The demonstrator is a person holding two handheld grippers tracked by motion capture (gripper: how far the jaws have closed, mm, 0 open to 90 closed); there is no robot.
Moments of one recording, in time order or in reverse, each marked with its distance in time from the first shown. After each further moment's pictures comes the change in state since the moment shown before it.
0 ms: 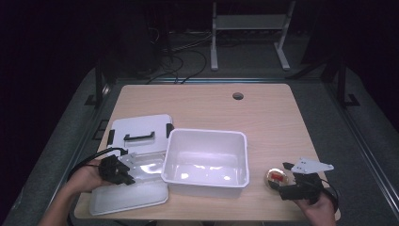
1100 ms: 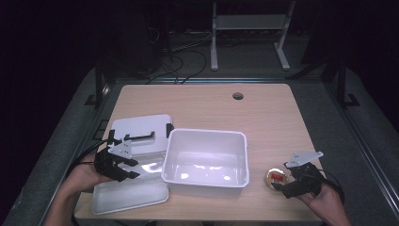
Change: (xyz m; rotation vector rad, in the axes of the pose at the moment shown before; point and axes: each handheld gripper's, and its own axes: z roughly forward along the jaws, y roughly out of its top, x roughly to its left) left arm -0.015 0.013 -0.046 -0.259 0.136 -0.070; right arm -0.012 0.022 0.004 0.263 0.056 -0.111
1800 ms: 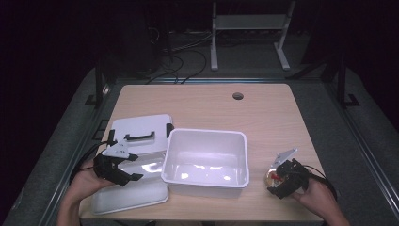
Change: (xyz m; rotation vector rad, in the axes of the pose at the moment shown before) left arm -0.008 -0.009 0.003 -0.117 0.060 -0.078; right arm 0.001 0.013 0.036 0.234 0.027 -0.070
